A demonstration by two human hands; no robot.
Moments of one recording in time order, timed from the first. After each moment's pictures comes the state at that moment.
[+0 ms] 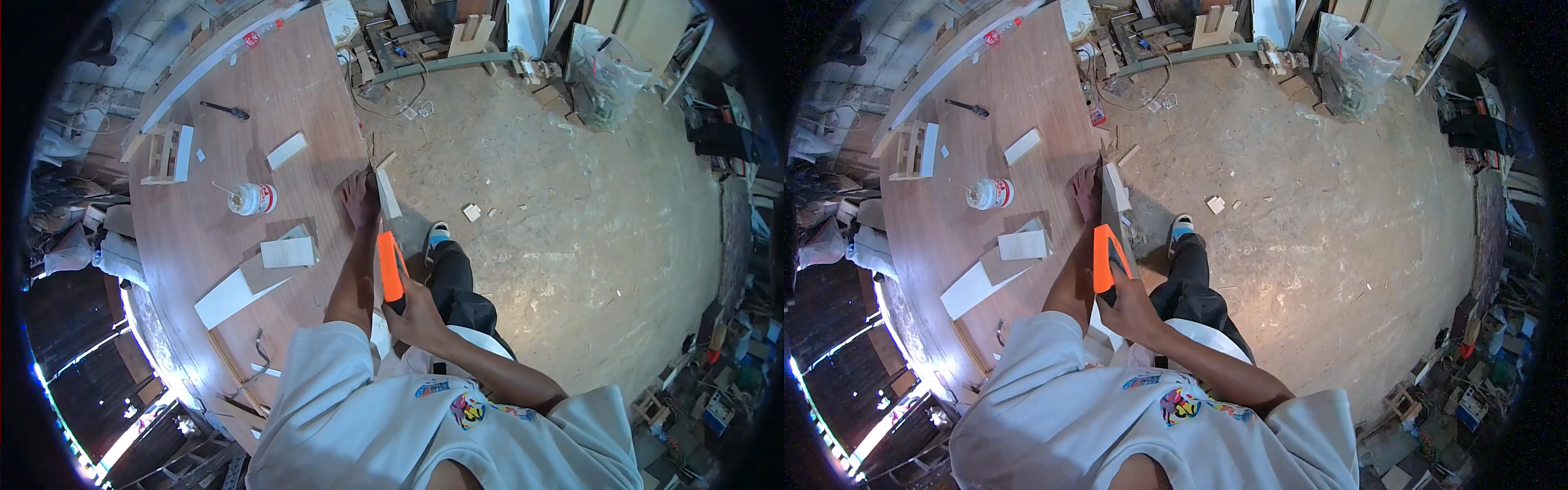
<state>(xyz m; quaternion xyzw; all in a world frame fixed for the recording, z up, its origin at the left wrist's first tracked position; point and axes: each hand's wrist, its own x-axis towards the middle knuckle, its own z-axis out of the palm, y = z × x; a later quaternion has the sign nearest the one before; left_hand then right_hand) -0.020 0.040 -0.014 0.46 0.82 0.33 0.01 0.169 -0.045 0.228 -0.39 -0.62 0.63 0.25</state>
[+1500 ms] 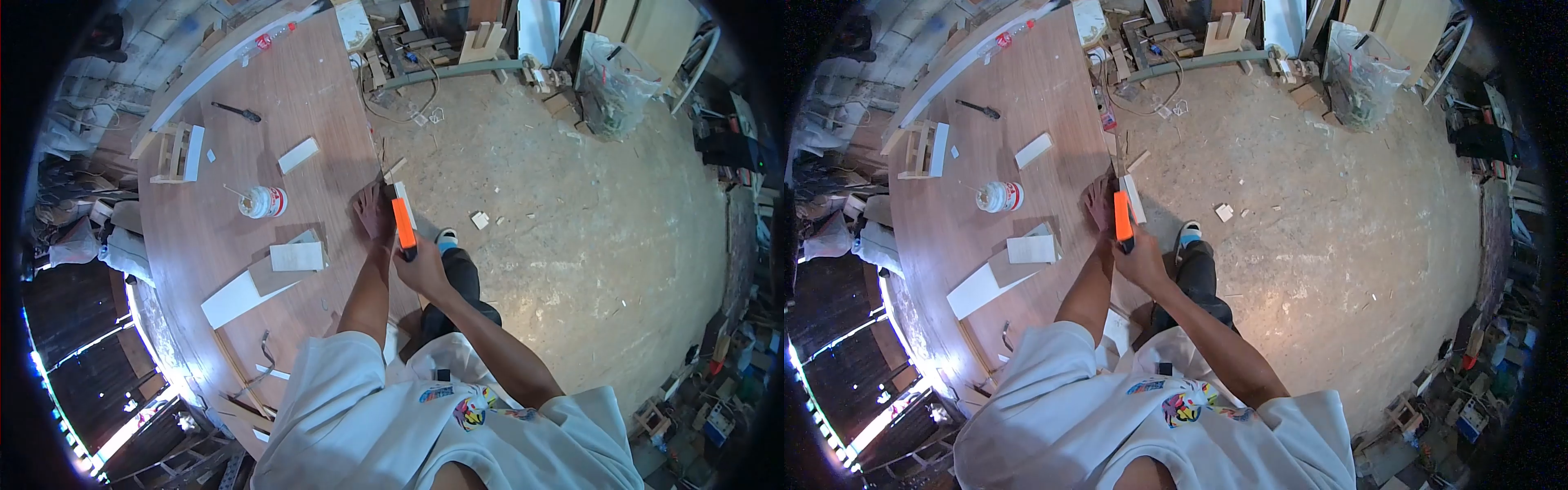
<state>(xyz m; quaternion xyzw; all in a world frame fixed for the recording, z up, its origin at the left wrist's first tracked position) -0.005 0.028 -0.013 0.49 0.80 0.34 -0.05 0.135 0.007 0.160 -0.50 -0.62 0.57 0.22</state>
